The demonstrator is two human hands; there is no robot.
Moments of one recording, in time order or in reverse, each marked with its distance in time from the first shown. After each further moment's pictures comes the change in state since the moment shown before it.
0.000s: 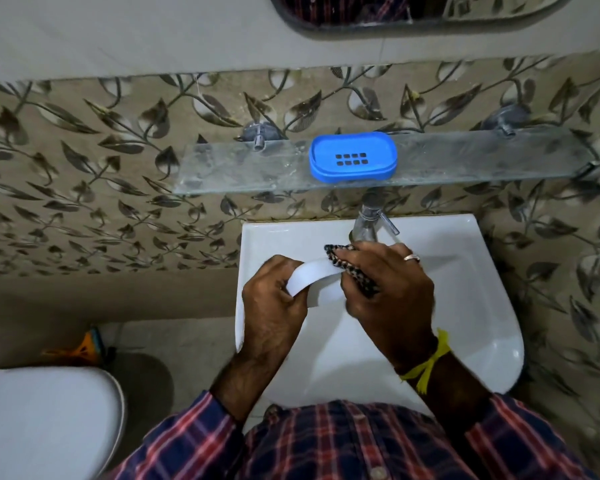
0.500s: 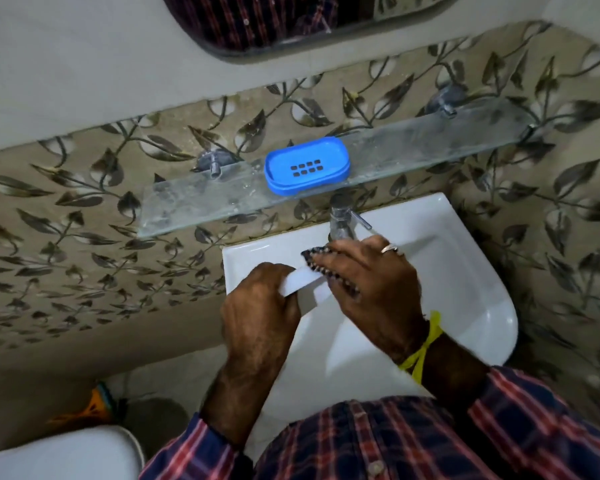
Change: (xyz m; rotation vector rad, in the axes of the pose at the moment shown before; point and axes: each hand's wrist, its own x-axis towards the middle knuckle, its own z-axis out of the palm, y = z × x) left_hand 0.020 0.032 -0.007 0.403 -0.217 0.047; right_hand 0.003 0.010 -0.007 -0.091 -0.007 -0.035
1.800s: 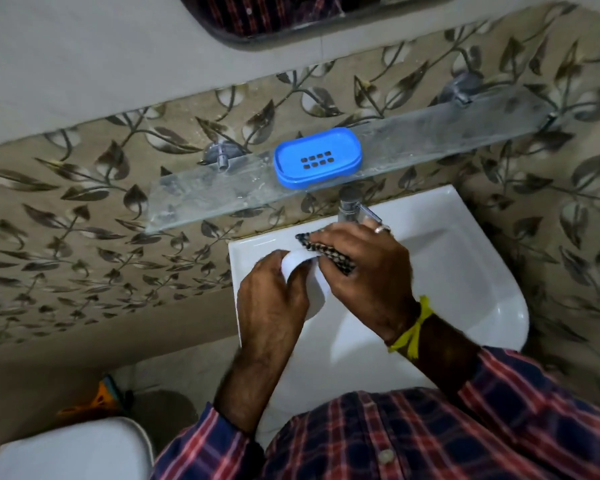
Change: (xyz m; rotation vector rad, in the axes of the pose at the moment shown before) left_hand 0.009 -0.011 0.012 -0.329 0.025 -0.145; right_hand 0.022 -0.018 0.016 0.159 0.012 0.139
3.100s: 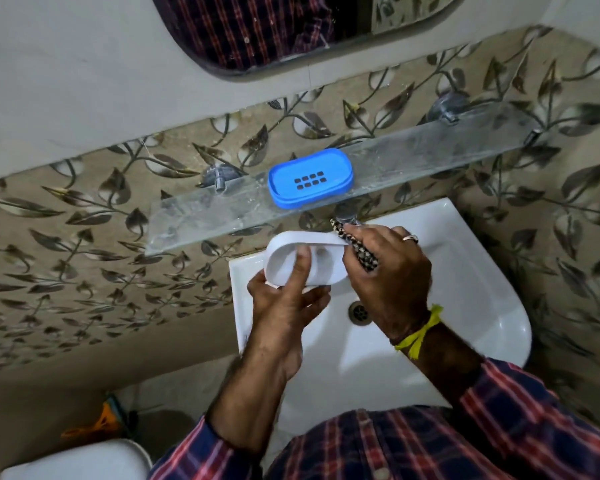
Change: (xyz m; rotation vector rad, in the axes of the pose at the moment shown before) left_hand 0.010 0.018 0.014 -0.947 -0.153 -0.690; right_hand 0.003 0.033 0.003 -0.149 0.267 0.095
